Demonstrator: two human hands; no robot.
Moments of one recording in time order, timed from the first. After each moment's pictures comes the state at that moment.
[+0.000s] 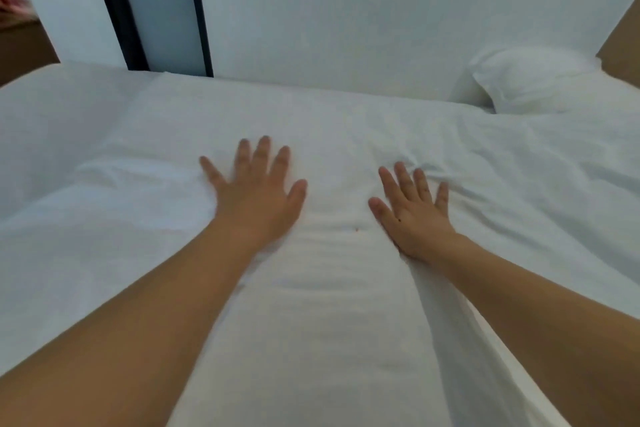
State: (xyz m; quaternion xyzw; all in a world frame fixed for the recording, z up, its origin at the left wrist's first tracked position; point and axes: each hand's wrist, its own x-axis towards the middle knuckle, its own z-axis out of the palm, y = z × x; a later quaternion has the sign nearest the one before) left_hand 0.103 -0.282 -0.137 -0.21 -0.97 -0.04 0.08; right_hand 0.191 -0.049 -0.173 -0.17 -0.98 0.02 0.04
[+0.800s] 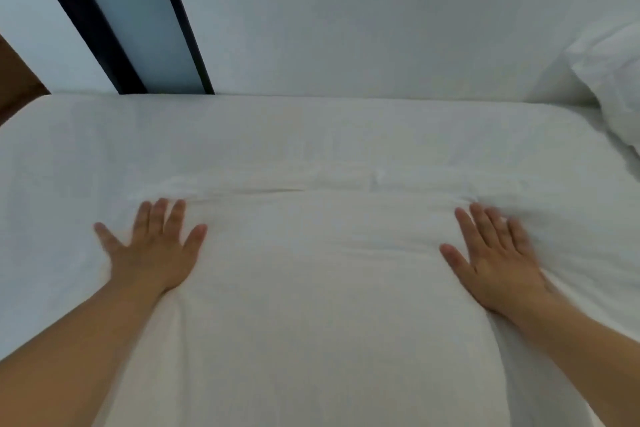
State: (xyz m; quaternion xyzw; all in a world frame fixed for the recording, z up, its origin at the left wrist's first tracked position) left_hand -0.184 -0.330 -0.161 -0.01 -0.99 0.10 -0.10; right_hand 0.021 0.114 -0.186 -0.23 -0.97 -0.02 -0.04
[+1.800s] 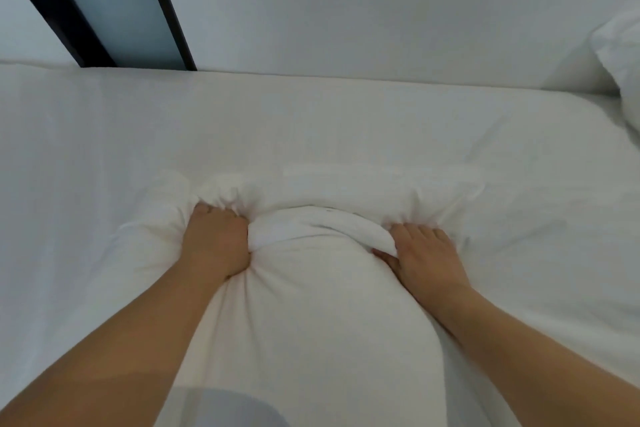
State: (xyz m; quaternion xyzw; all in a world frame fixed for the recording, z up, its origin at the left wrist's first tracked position) left_hand -0.228 -0.247 -0.195 -0.28 -0.93 0.22 -0.03; right_hand -0.067 0.032 -0.215 -0.09 -0.99 -0.02 0.05
